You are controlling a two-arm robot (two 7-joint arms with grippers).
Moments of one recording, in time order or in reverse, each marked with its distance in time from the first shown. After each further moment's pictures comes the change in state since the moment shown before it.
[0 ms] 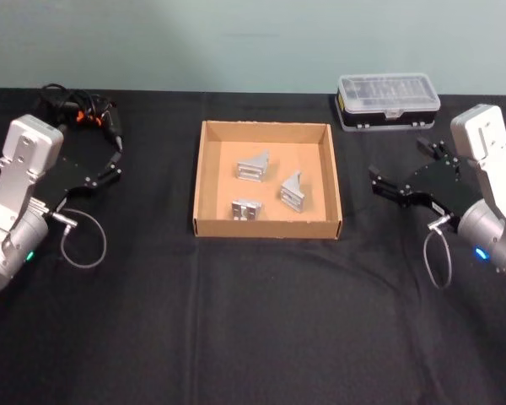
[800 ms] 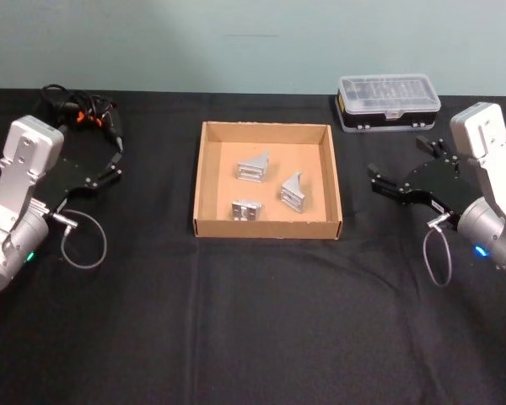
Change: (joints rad) left arm 0.000 0.000 0.000 0.000 0.000 0.000 0.000; right arm 0.007 0.003 -0.005 -0.002 0.002 -0.001 0.003
